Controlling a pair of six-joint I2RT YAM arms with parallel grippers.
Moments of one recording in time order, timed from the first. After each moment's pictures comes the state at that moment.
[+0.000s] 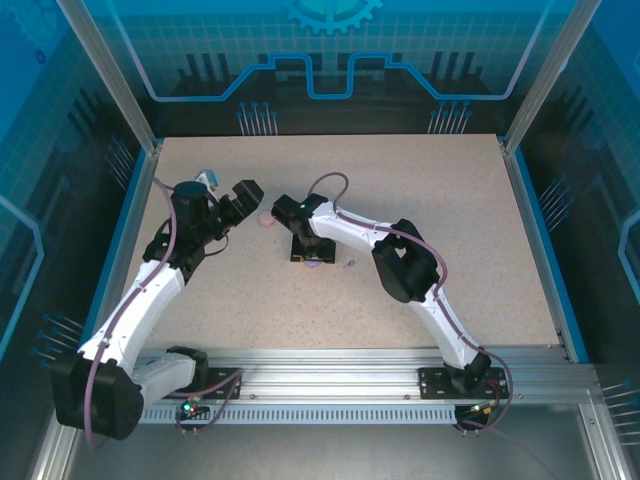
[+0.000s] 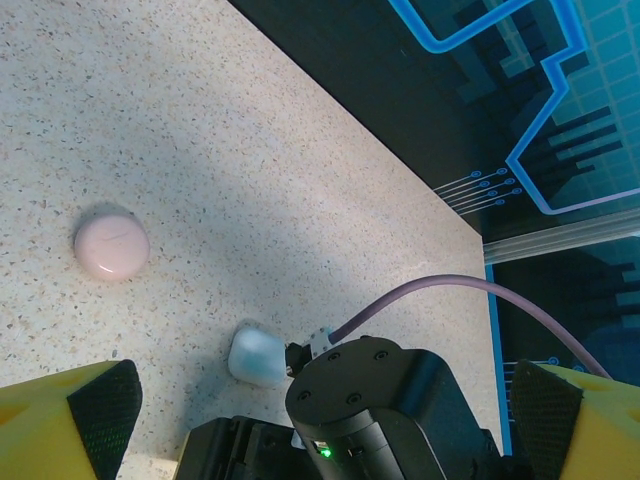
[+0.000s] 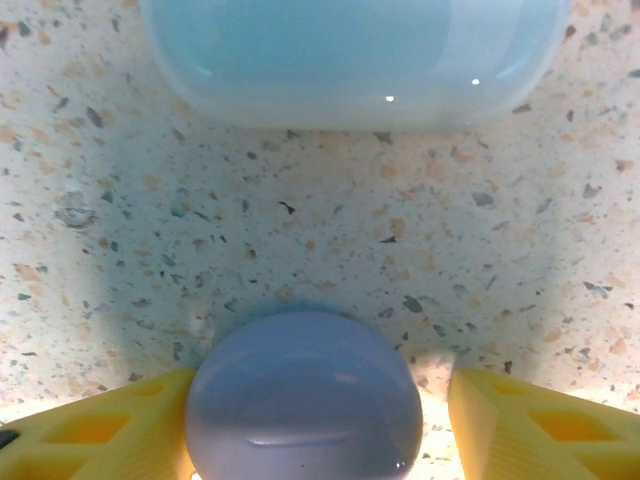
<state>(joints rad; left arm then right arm) -0.16 1.09 0.87 -0.23 0.21 -0.88 0.83 2.37 1.99 -1.13 0.10 0.93</state>
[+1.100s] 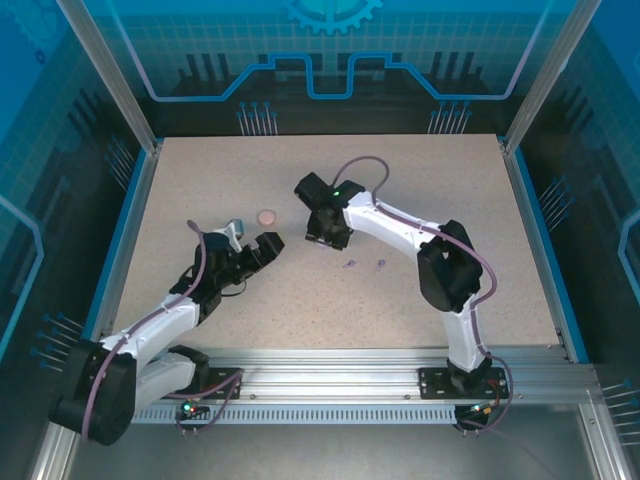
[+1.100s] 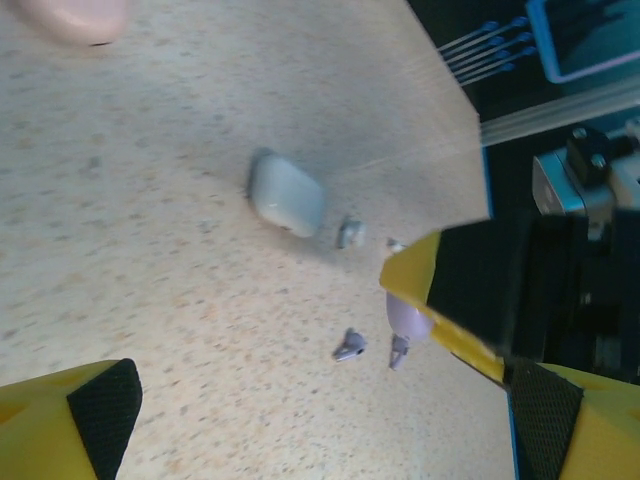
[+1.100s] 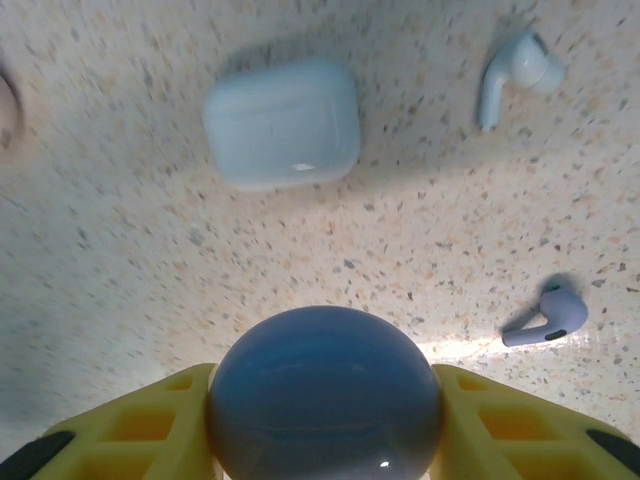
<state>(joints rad) -0.29 1.08 0.38 0.25 0.33 -0.95 0.74 2.04 1.75 -0.98 0.07 1.07</state>
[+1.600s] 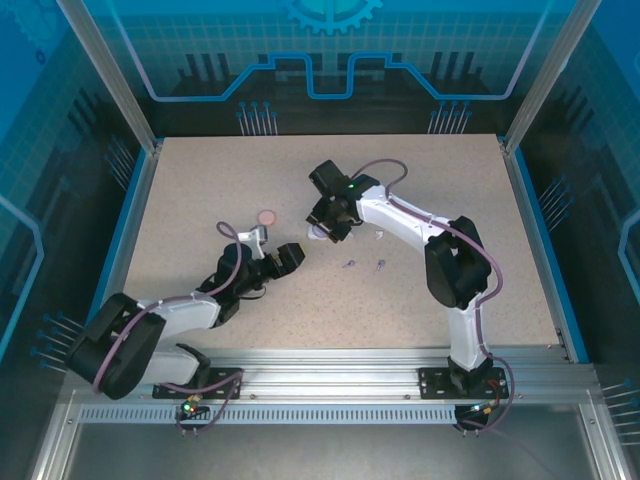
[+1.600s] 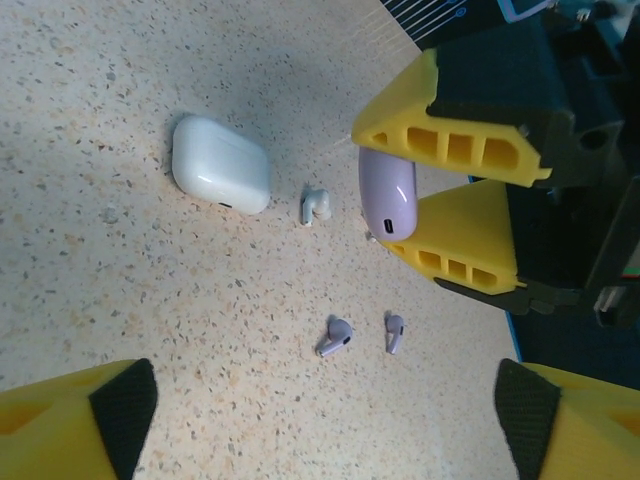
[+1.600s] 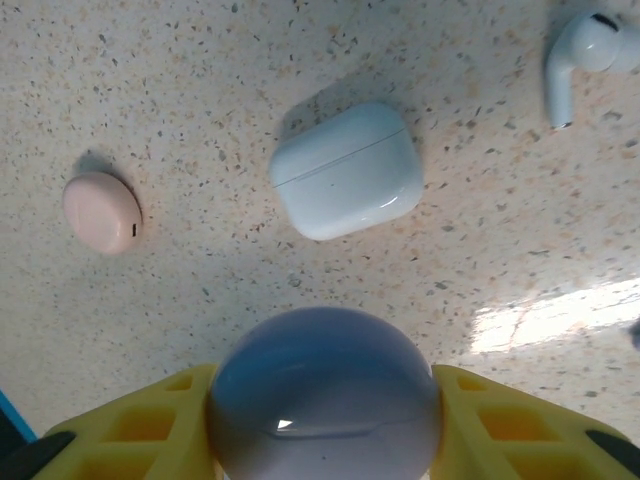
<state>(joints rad) -0.45 1.34 0.31 0.66 0.24 -0.91 0.67 2.03 1.71 -0.82 -0.09 1.31</state>
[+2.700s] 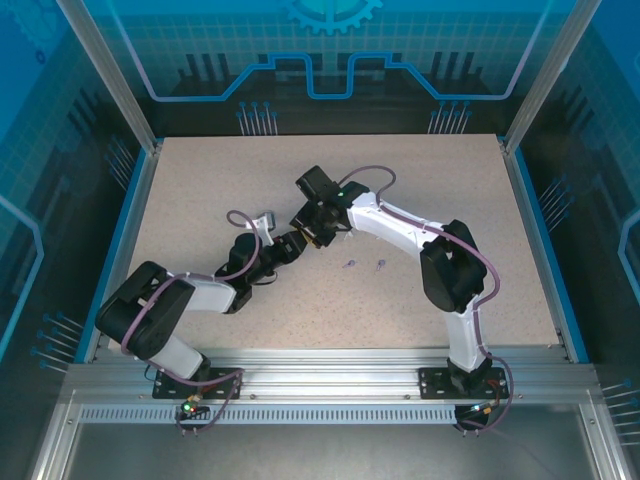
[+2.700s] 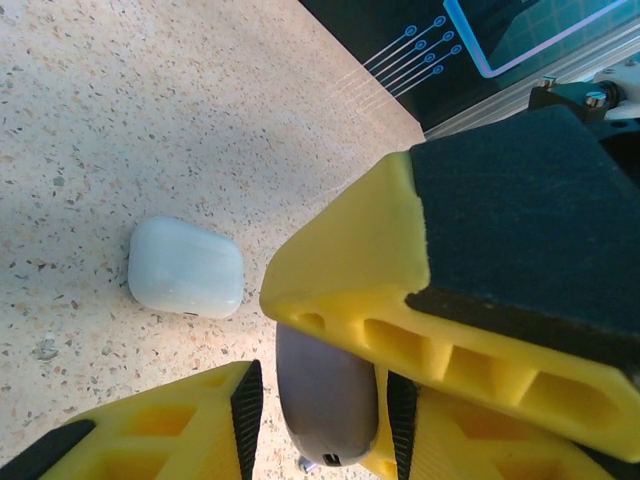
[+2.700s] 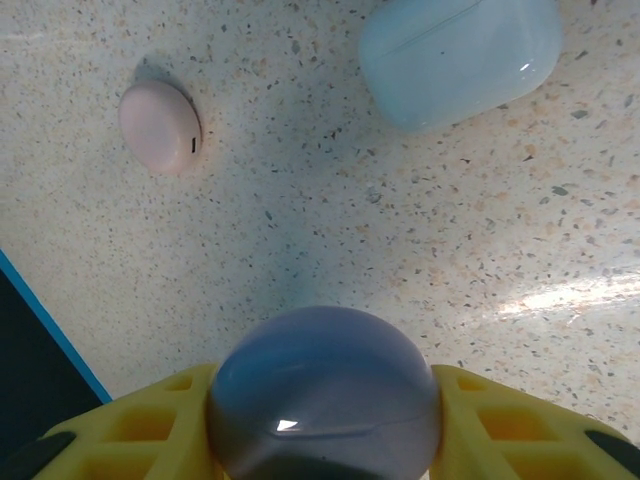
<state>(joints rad) -0.46 1.56 0.42 0.87 0.17 -0.92 0.74 2.03 1.71 -0.74 -0.15 1.39</state>
